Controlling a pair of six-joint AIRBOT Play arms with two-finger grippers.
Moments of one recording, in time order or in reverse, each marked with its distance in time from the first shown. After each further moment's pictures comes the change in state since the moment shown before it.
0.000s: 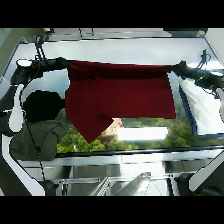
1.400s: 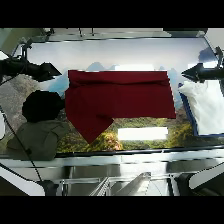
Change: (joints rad) left arm 0.097 0.199 -0.032 0.355 -0.568 -0.481; right arm -0.146 0.200 -0.006 -0.374 0.419 0.196
